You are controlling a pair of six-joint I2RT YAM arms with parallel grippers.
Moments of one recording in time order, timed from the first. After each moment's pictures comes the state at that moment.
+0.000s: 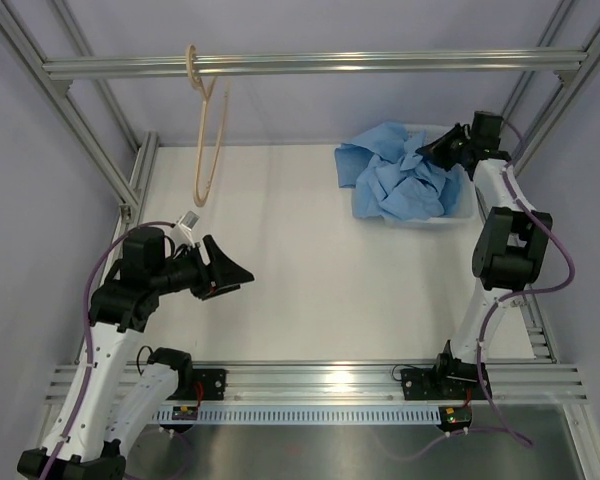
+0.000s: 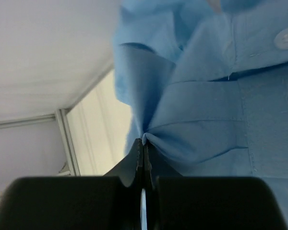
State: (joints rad) left arm -0.21 0.70 0.87 -0.82 0.71 -0.75; right arm -0.17 1.99 1.71 -0.26 -0.47 0.79
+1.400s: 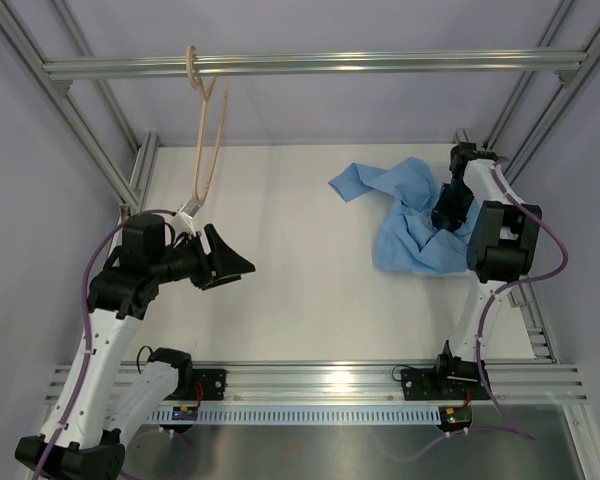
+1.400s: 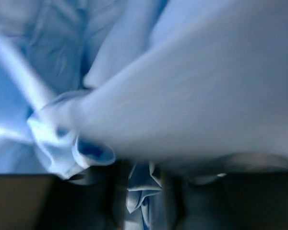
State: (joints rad) left arm -0.21 0.78 0.97 -0.83 0.71 -0.73; right arm -0.12 2.14 1.75 -1.06 0.08 0.41
